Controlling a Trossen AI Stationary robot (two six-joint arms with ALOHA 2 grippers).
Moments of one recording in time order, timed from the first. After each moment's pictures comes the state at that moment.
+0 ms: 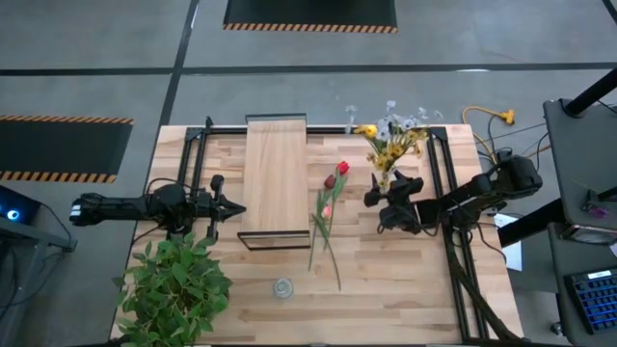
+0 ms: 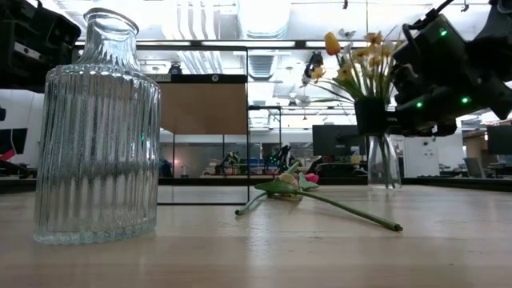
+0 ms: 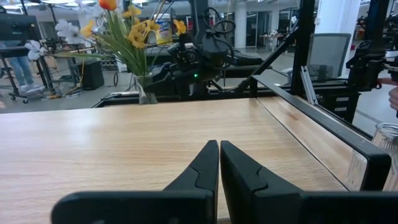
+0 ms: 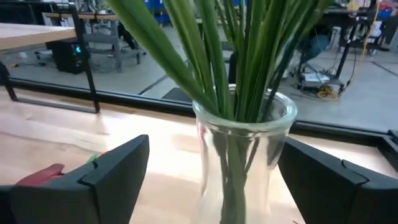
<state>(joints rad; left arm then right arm) 0.00 0.11 0.01 0.04 0.02 0.05 0.14 1.47 0.31 0.45 1.37 0.74</state>
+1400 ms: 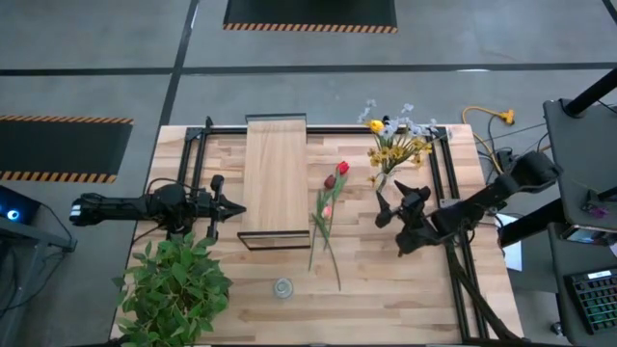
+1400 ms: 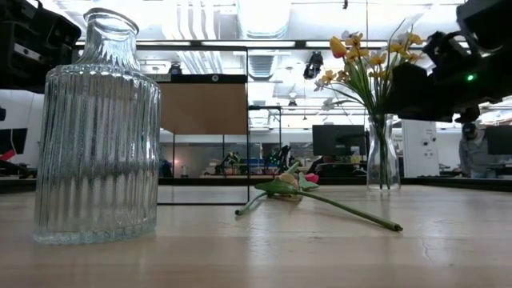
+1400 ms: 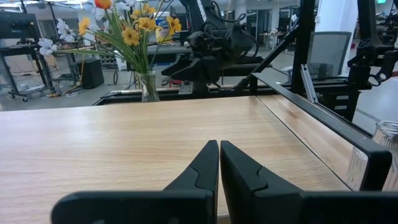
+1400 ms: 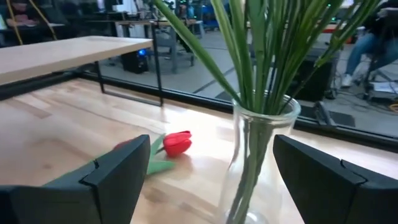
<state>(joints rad) 0.00 0.11 0.01 0.03 0.02 0.05 0.44 1.25 0.31 0.06 1.41 0.95</state>
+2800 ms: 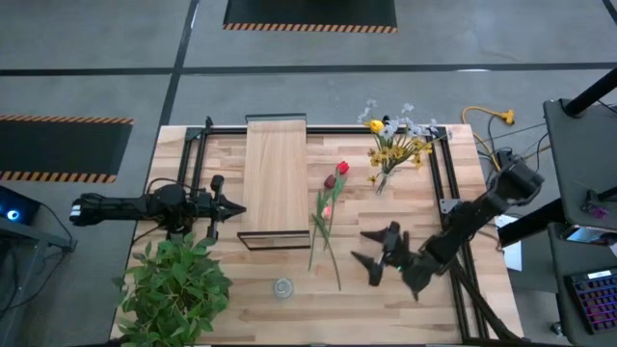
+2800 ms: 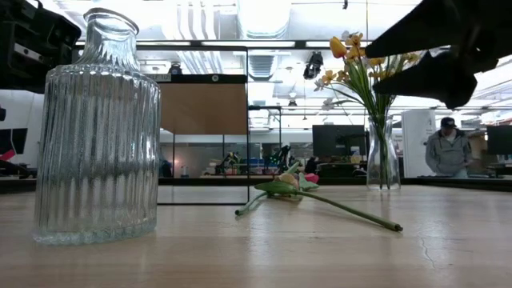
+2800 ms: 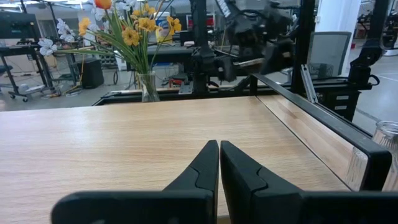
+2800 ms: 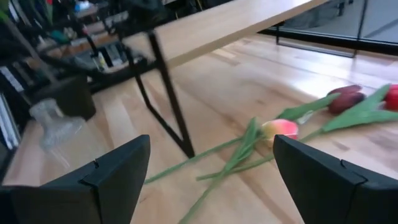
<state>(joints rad) 0.00 0.11 0.01 0.03 0.02 0.05 0.73 1.50 0.54 0.42 1.09 0.78</state>
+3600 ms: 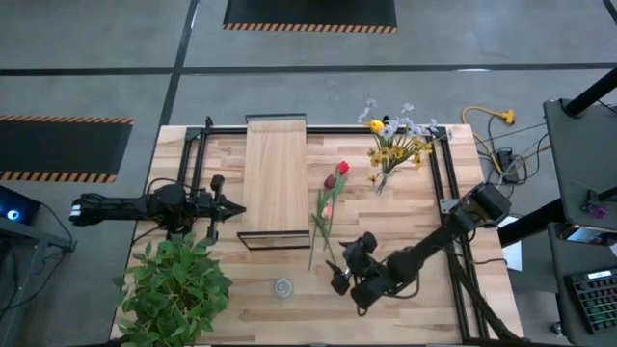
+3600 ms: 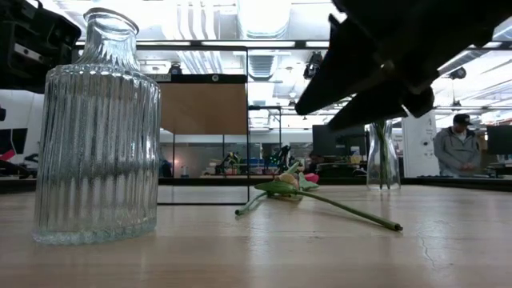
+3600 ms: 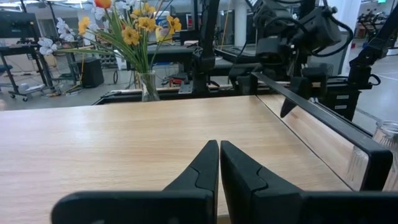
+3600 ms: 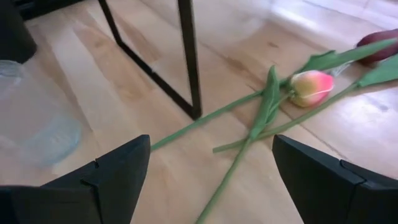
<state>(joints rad) 0.00 0.11 0.01 0.03 0.02 0.05 0.60 1.85 1.06 -0.23 0.89 1.07</state>
